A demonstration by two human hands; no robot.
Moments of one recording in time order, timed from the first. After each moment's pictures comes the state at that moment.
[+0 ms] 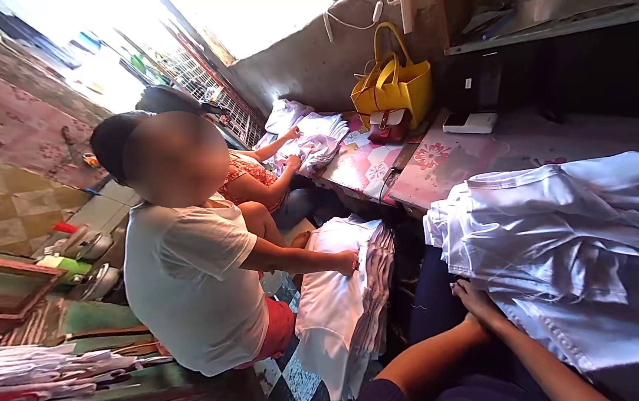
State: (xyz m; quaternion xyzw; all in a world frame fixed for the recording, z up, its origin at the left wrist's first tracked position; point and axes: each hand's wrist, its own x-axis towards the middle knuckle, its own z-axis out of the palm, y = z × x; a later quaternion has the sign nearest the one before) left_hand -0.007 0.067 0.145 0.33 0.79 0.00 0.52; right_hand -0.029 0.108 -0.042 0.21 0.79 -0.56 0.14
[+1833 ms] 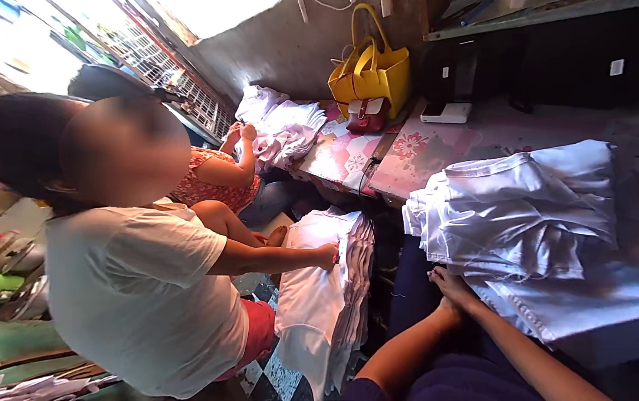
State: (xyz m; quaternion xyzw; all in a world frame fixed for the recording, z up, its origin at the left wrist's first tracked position) left_hand -0.006 0.032 0.007 0.37 0.82 0.07 0.43; right_hand -0.024 0.110 -0.040 0.20 0.80 -0.56 0.14
